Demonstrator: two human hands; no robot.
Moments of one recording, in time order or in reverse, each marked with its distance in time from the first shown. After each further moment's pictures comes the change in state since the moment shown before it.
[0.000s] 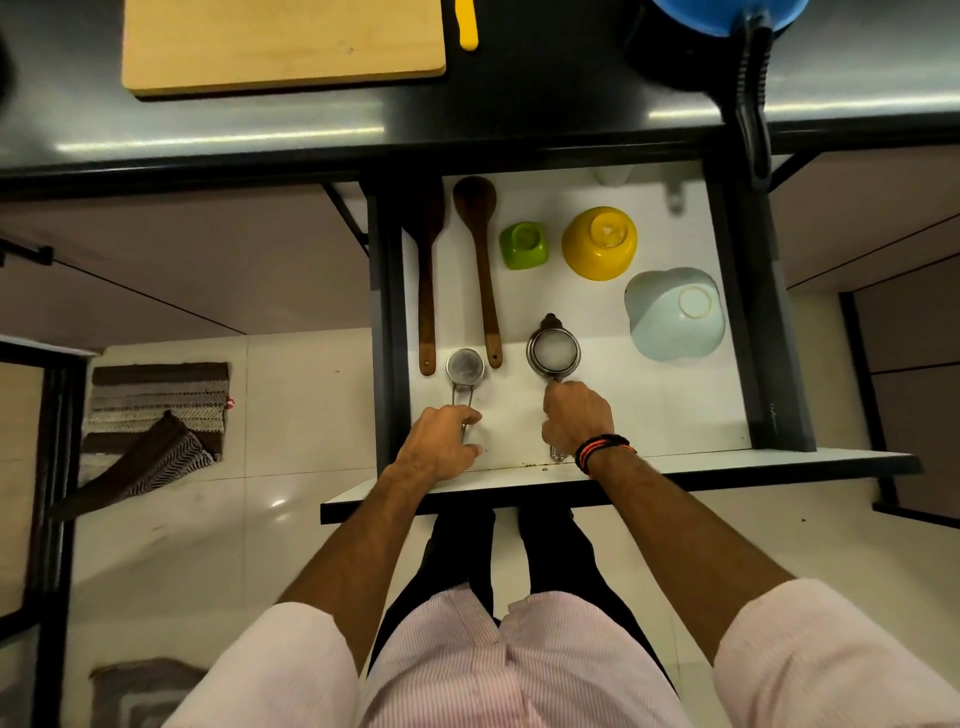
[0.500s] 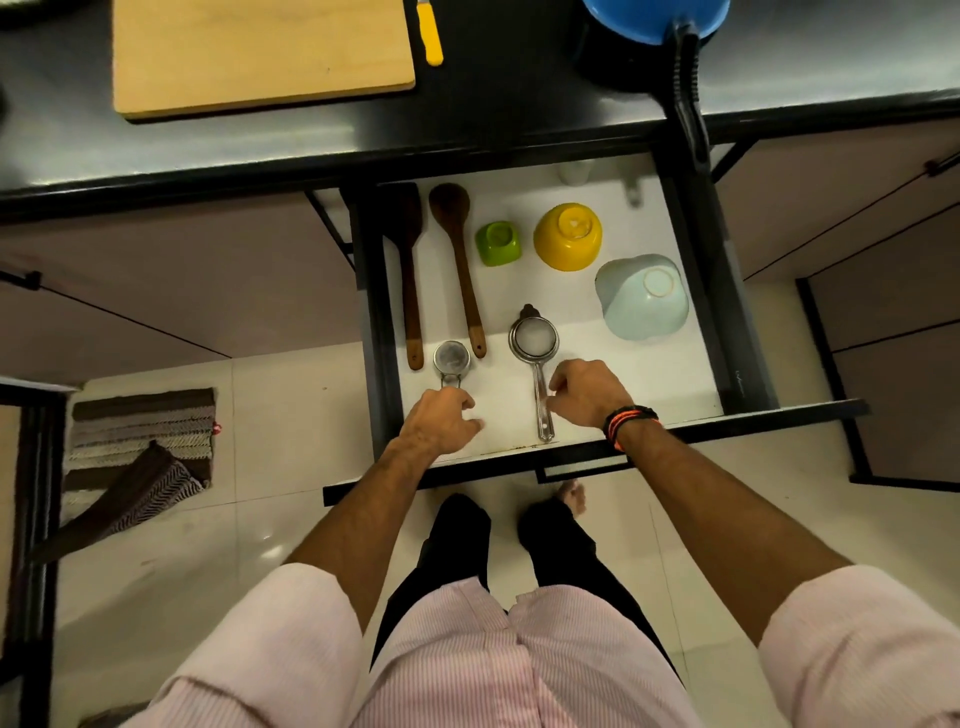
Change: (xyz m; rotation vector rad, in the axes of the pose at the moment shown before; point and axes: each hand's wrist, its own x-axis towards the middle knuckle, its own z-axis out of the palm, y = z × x) left_hand -0.007 0.015 -0.005 0.121 -0.001 0.062; right_hand -0.029 0.027 -0.027 0.311 -0.004 0.070
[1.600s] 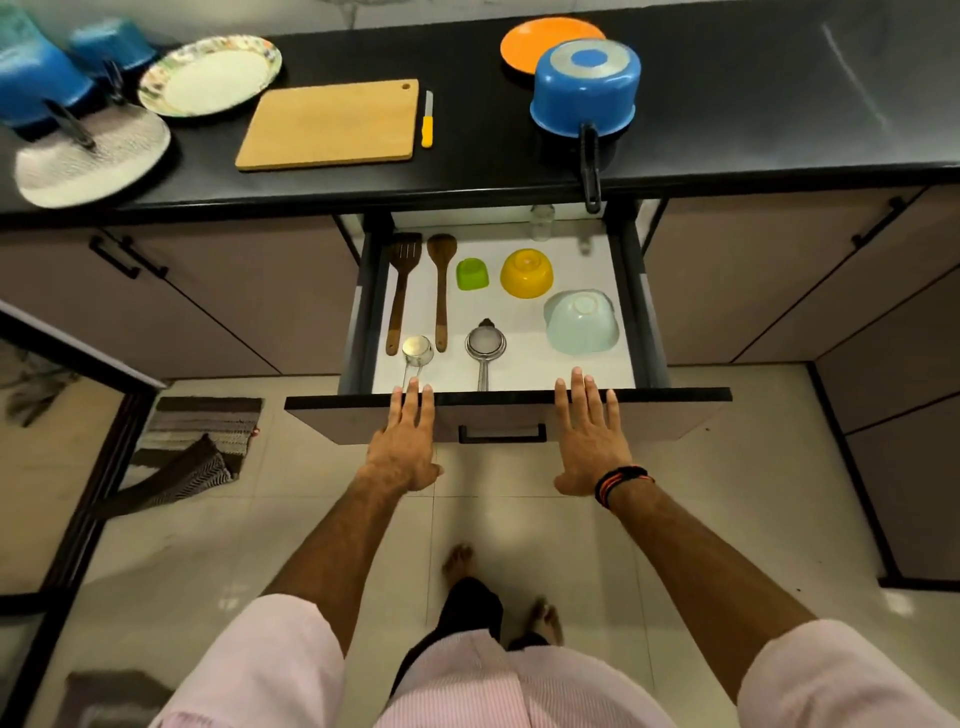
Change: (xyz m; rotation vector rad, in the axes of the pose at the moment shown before) left_hand -0.144 0.073 0.107 0.438 0.267 -0.139; right_hand -0.146 0.143 0.003 -0.553 0.175 -0.301
